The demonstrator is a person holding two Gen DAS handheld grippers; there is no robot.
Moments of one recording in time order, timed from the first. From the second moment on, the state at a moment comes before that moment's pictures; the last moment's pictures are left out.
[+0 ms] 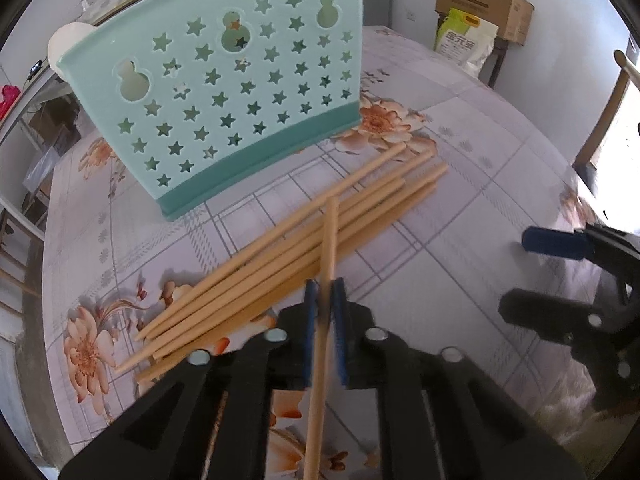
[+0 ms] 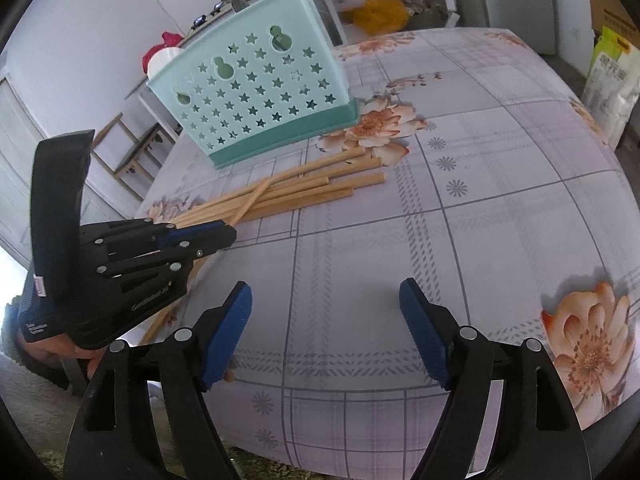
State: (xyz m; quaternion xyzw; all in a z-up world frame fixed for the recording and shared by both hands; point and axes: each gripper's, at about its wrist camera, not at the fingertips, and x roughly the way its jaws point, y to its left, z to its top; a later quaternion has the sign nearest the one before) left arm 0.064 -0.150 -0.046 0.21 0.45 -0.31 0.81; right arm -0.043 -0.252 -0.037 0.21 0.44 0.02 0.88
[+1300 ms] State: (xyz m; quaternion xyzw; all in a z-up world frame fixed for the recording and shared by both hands) left arm 0.083 -0.036 -0.018 0.06 0.44 -0.29 0.85; right arm 0.014 -0.192 -0.037 0.11 0.46 0.08 0.88
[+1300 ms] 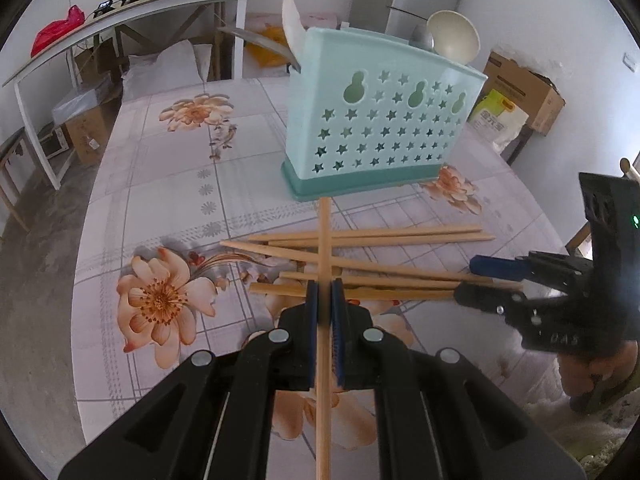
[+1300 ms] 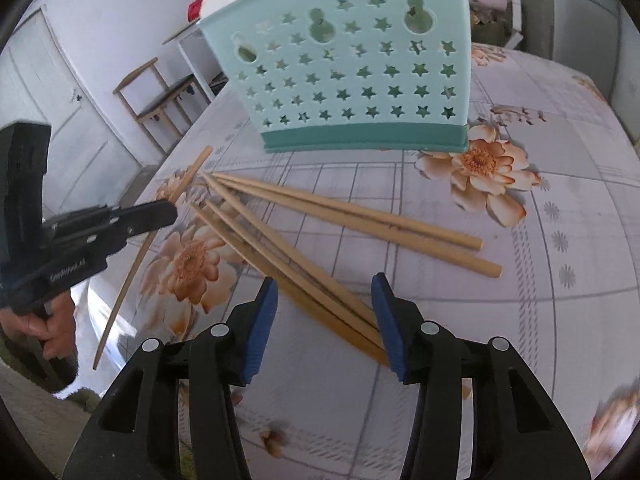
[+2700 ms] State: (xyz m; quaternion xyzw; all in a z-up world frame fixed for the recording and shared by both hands) left arm 0.073 0.009 -0.014 0.02 0.43 -0.21 0.88; right arm 0.062 -0.115 -0.035 -0.09 0.46 0.24 0.85
